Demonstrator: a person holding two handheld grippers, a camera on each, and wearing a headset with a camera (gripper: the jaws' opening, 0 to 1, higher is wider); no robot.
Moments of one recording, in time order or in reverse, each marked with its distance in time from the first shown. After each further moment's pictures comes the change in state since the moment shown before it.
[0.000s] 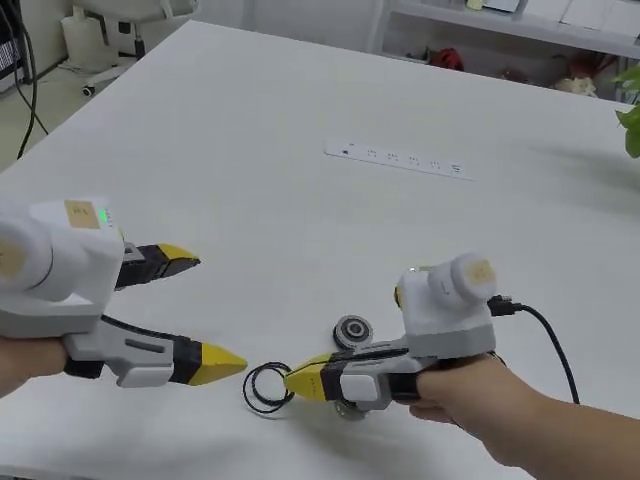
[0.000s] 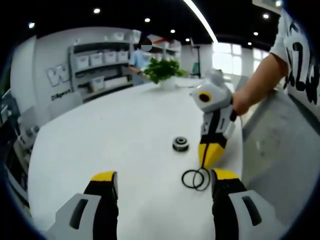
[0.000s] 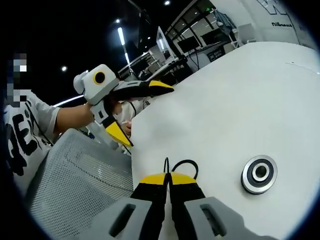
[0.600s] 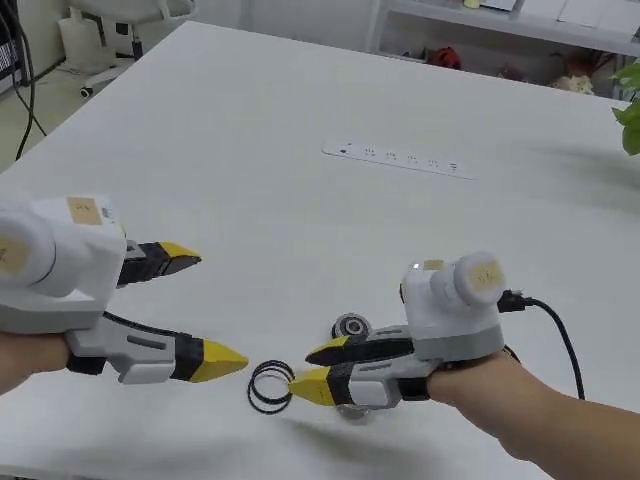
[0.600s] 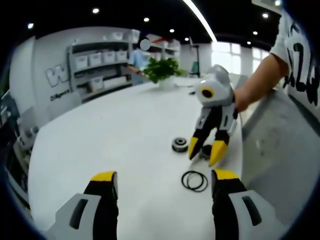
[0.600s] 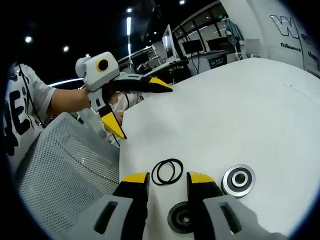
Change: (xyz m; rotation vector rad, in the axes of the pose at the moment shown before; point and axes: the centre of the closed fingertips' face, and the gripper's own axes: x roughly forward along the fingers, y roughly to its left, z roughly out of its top) left arm 0.003 0.000 0.003 0.006 0.007 -0.007; right arm -0.017 -0.016 0.003 -0.143 0.006 -0.098
